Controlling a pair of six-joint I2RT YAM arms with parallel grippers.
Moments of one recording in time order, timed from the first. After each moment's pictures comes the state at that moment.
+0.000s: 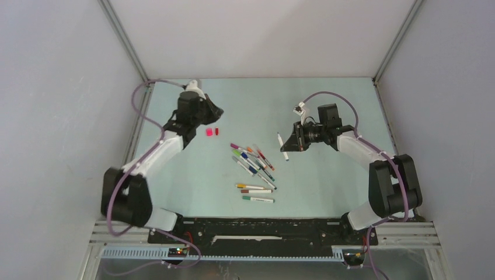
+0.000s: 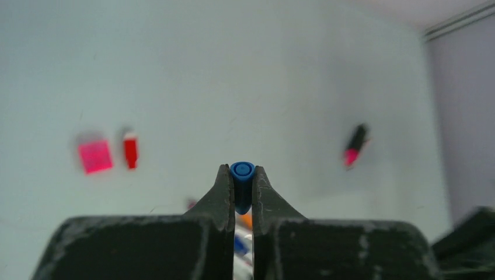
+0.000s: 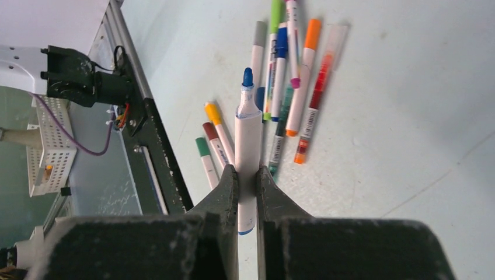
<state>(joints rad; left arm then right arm) -0.29 1.33 0.99 0.04 0.08 -0.60 0.27 1.53 0.93 -0.22 -0.98 0.07</state>
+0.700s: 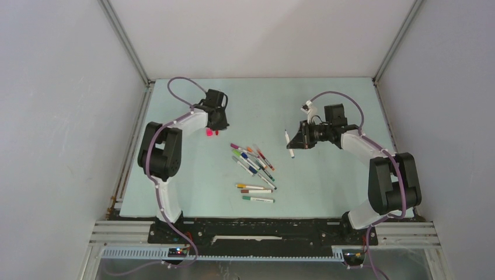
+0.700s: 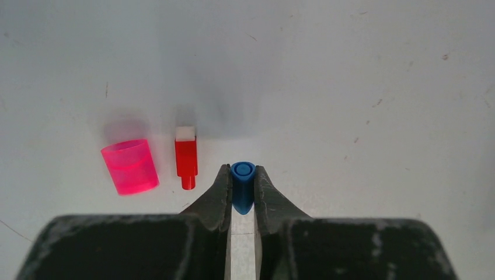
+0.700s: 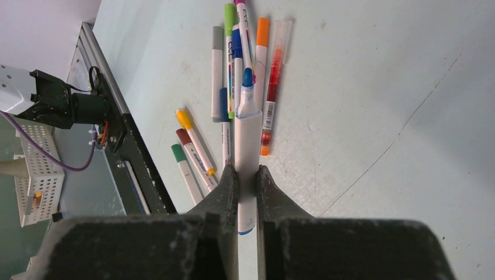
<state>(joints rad) -0.32 1.95 1.36 -0.37 -0.07 -0.45 0.18 1.56 0.93 -0.24 -0.91 0.07</state>
